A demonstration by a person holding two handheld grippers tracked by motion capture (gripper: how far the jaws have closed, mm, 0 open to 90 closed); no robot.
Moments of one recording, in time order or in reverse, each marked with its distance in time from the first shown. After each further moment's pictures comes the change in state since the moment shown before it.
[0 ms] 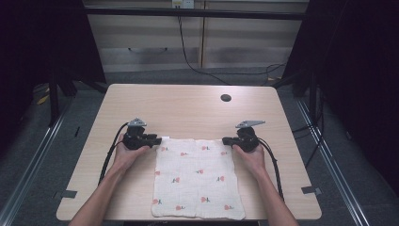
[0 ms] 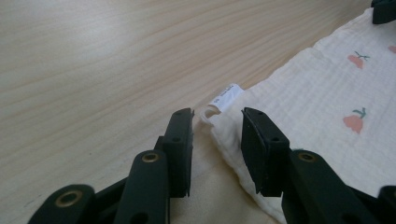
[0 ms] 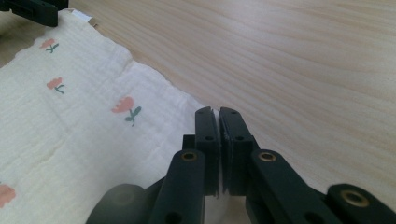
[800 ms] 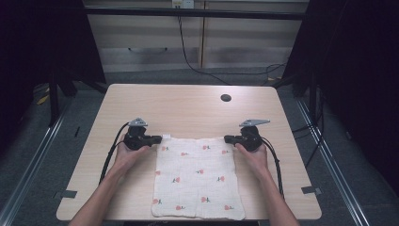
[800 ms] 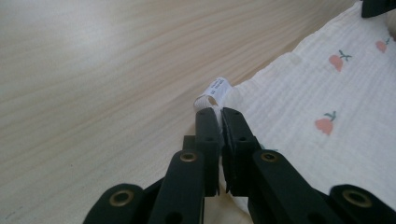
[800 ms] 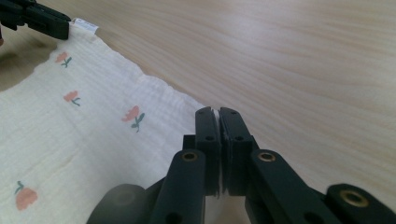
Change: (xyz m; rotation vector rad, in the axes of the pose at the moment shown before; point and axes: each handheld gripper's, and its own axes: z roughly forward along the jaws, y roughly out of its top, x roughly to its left) left arm -0.011 0.009 -0.010 -0.025 -0.034 0.020; right arm 0.000 0.004 -0.015 -0.047 0.011 0.009
